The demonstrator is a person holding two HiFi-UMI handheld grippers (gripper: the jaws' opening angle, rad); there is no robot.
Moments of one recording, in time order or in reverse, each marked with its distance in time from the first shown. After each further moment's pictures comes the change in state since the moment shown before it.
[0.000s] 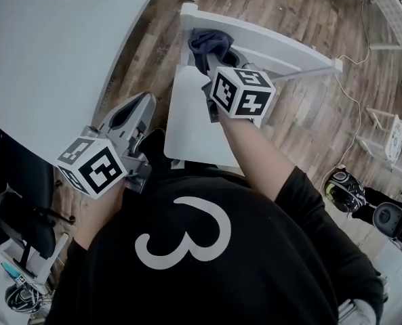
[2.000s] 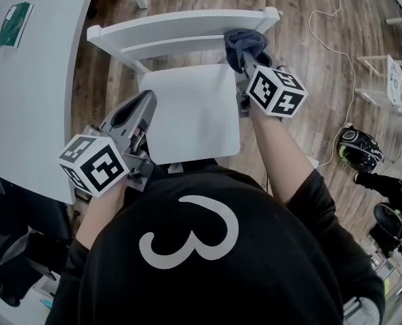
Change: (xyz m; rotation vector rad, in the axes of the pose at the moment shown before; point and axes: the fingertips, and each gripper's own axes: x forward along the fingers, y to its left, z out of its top) left arm 0.087 -0.099 -0.043 0.126 0.169 -0.177; right arm -0.155 -0.197 0.004 0.135 -0.160 -0.283
